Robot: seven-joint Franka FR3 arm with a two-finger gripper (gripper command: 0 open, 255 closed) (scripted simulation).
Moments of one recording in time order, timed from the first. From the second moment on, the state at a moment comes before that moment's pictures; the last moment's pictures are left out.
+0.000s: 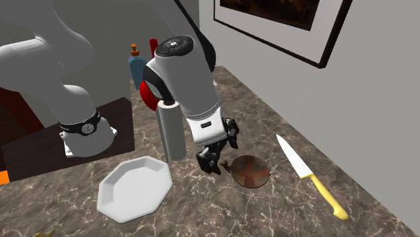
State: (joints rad) arm 0.31 0.14 0.14 -2.51 0.56 2.92 -0.18
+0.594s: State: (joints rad) arm 0.29 0.21 0.18 -2.50 0.63 2.98 -0.25
